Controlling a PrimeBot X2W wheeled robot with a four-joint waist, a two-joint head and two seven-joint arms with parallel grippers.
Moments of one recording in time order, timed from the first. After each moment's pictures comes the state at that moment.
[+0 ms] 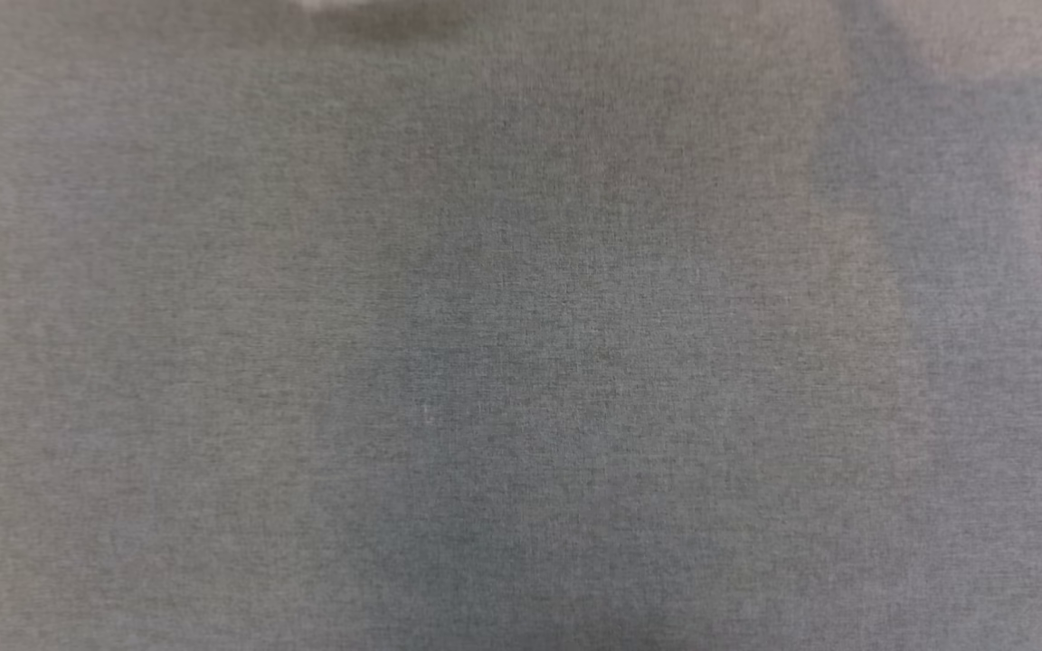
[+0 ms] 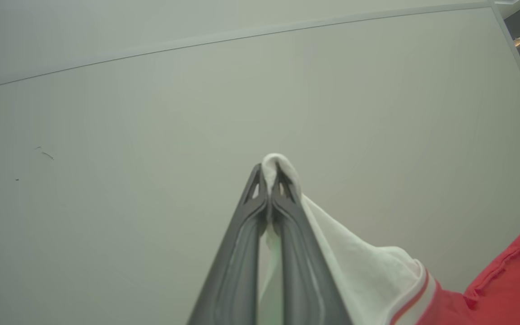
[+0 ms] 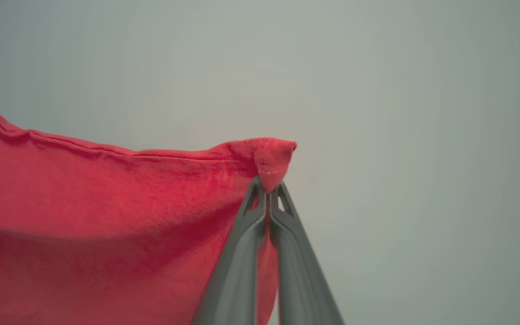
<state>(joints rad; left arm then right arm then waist) -1.83 0.35 -0.41 0.53 -0.44 -0.13 -0.12 -1.59 -0.59 0.35 0.41 0.53 0.13 0.24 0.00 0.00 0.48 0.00</state>
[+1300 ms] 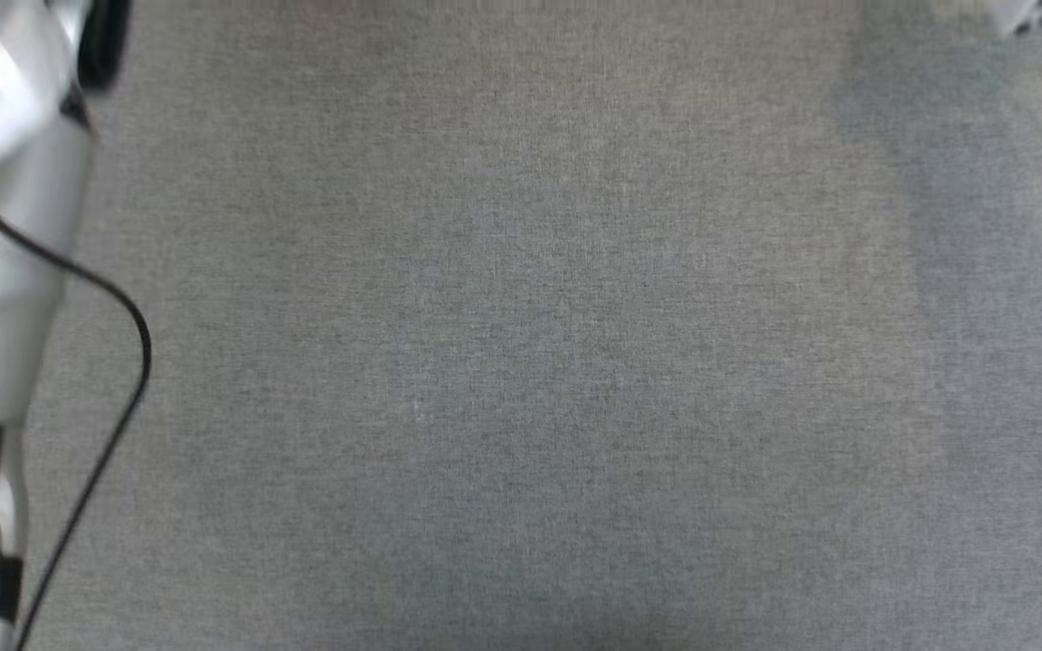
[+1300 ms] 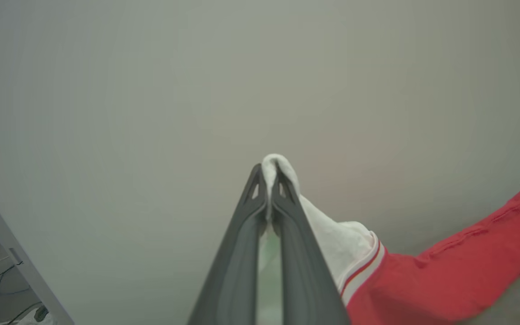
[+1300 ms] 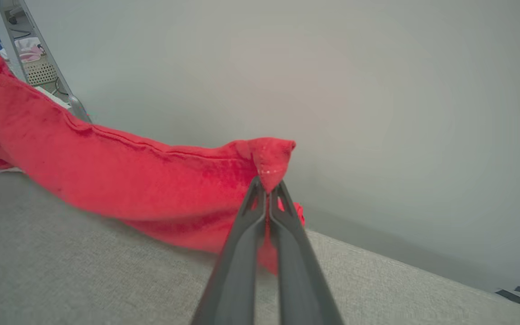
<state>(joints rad) -1.26 0.45 -0.50 0.46 -0.54 -0.09 -0.26 -1.31 -0.48 0.75 0.77 0.75 0.13 -0.15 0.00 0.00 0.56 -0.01</state>
